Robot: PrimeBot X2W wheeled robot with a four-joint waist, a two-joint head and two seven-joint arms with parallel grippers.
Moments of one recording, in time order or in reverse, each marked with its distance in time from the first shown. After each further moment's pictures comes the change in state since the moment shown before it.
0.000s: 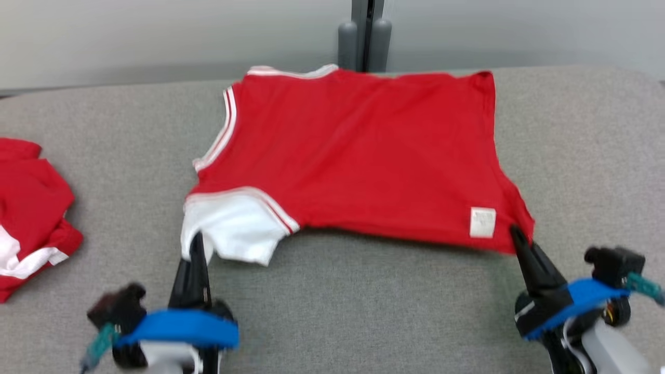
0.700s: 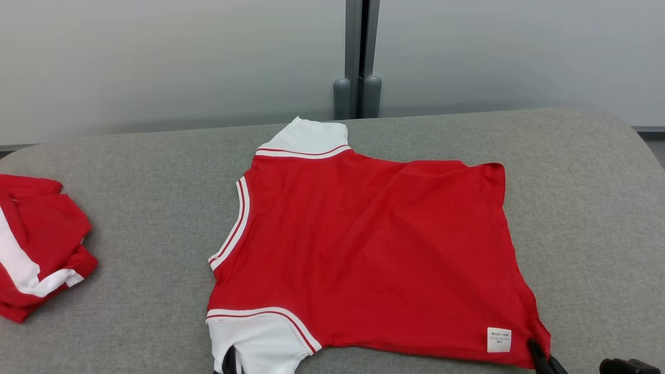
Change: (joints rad) left arm 0.448 -0.001 -0.105 -0.215 0.007 0.073 0.030; right arm 0.473 0.055 -0.191 -0.221 -0.145 0.000 0.090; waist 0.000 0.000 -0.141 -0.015
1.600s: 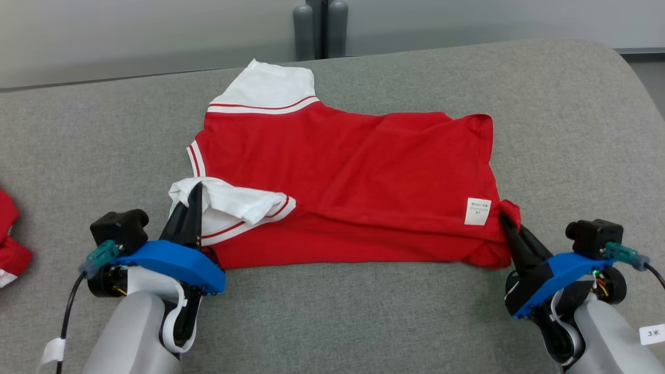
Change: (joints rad) left arm -0.643 0.133 0.000 0.355 0.055 -0.080 0.091; right arm -0.488 0.027 0.059 0.221 -0.053 0.000 0.093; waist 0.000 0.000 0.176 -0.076
